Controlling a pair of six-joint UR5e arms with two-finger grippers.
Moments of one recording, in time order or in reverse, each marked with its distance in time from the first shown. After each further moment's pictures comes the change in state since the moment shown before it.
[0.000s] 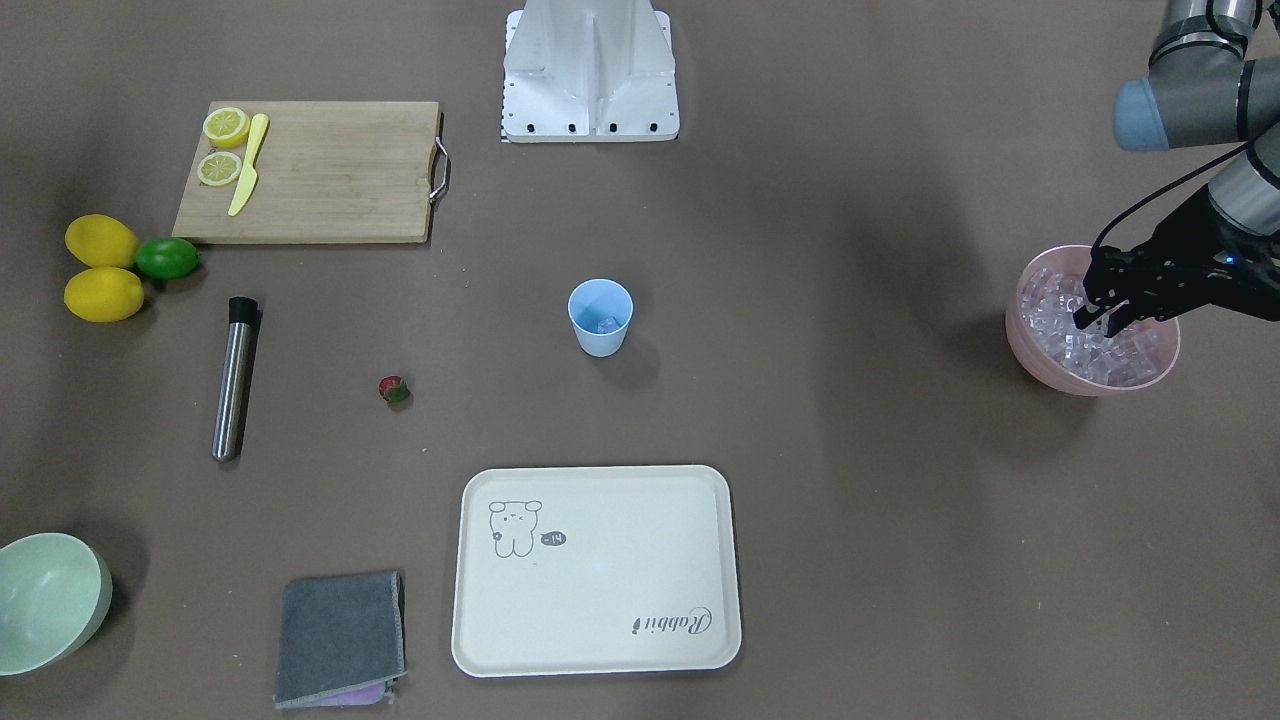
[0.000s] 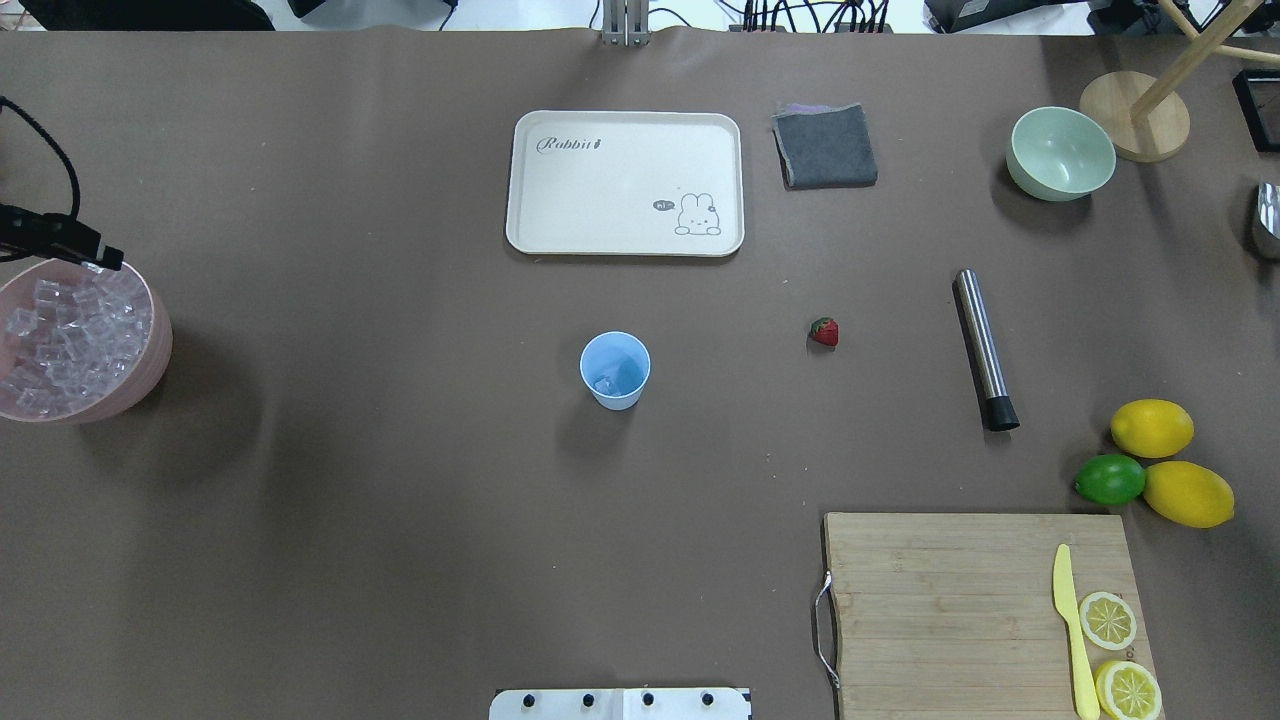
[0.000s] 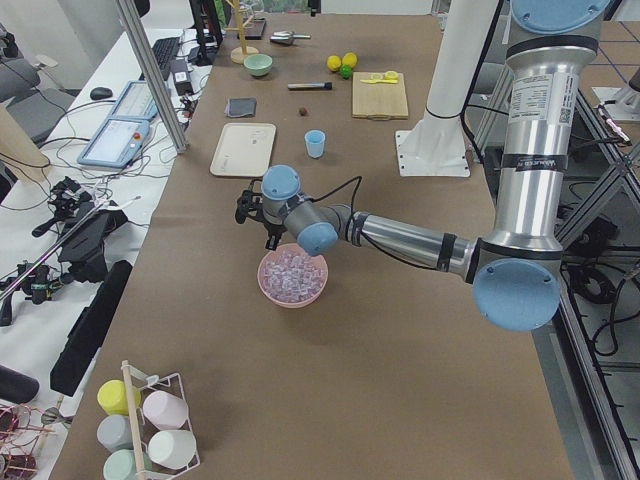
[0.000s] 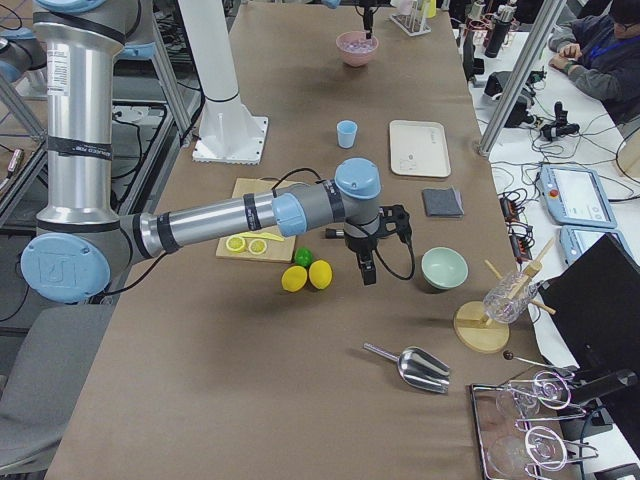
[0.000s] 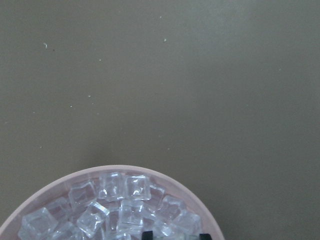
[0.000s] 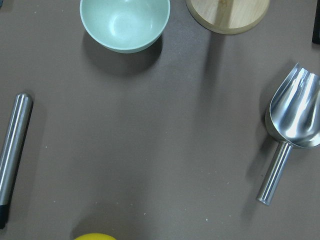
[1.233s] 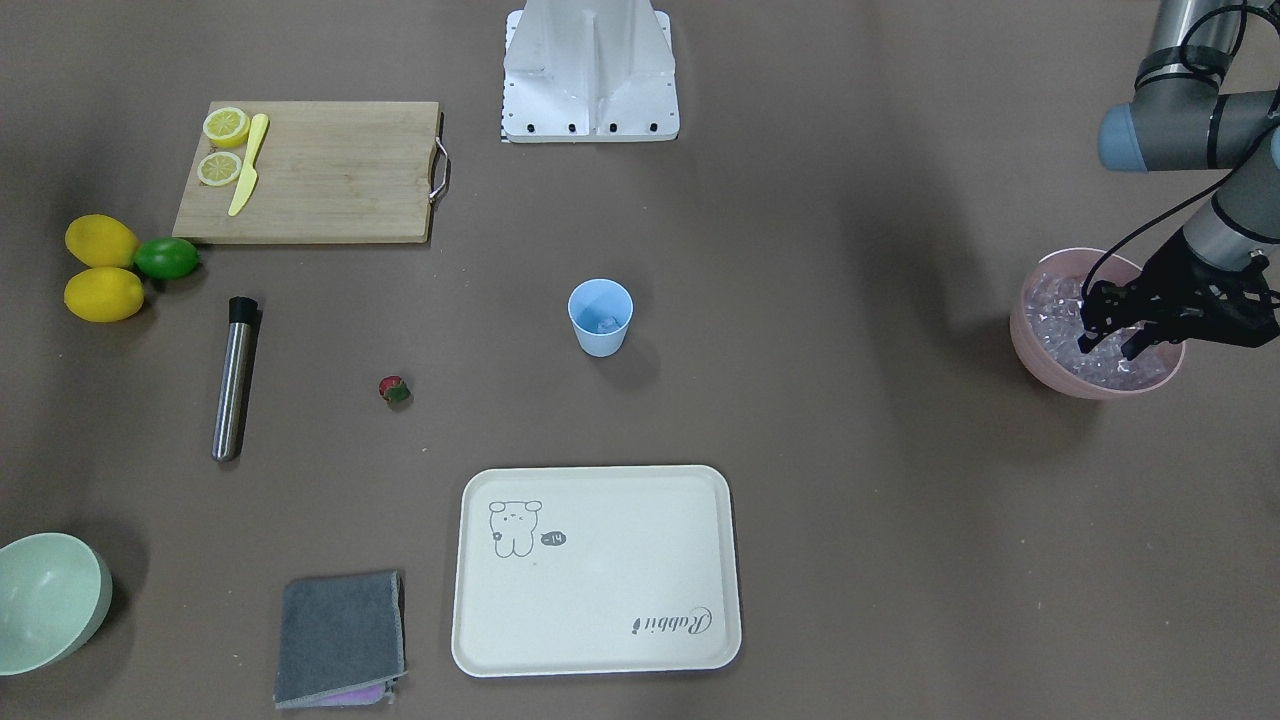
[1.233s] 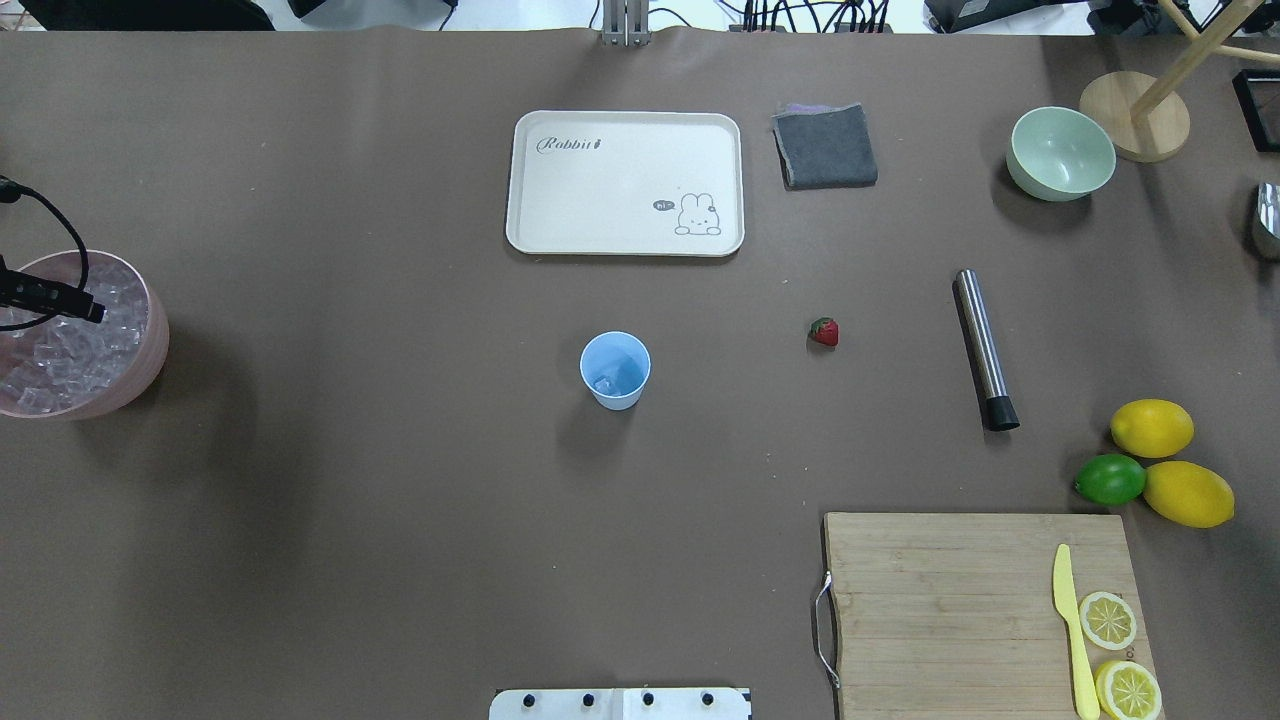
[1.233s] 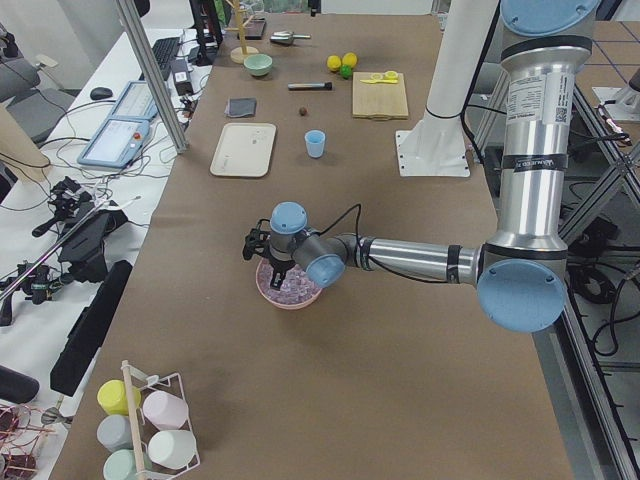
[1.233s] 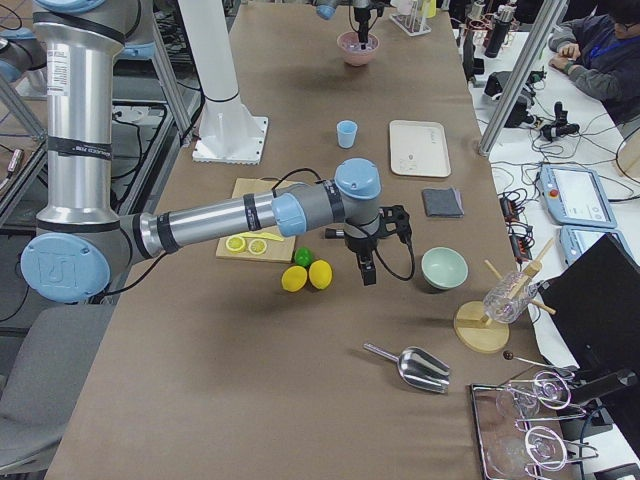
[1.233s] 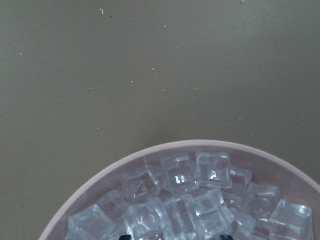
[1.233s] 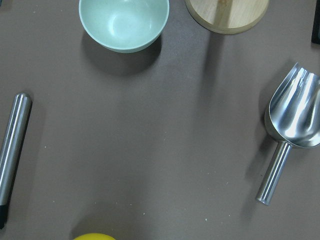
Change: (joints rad) left arm 0.067 0.086 0.145 -0.080 0.165 0.151; right arm 0.000 0.000 -0.001 0.000 -0.002 0.000
